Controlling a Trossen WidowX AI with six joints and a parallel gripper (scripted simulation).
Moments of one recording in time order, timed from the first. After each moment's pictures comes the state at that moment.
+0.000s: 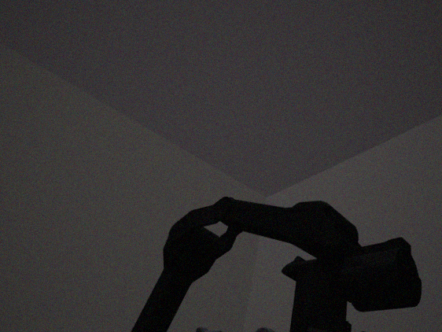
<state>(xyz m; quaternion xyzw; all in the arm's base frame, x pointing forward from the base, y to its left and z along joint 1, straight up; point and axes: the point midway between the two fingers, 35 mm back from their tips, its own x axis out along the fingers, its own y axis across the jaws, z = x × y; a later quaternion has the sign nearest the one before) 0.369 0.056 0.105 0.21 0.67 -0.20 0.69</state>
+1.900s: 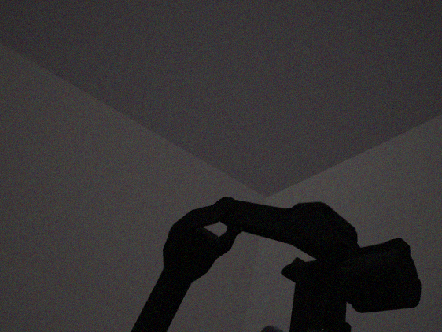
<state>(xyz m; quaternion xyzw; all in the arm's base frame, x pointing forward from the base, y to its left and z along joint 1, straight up) 0.370 0.055 0.103 0.21 0.67 -0.20 0.69</state>
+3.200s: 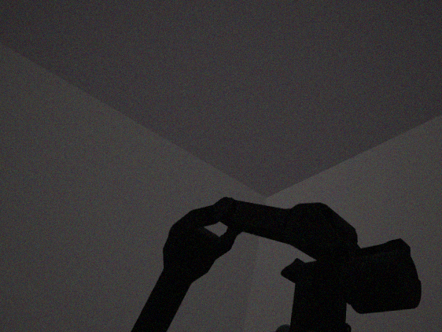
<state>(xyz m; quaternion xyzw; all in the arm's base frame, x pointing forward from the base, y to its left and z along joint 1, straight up) 0.370 0.055 0.102 0.21 0.66 -0.20 0.69</state>
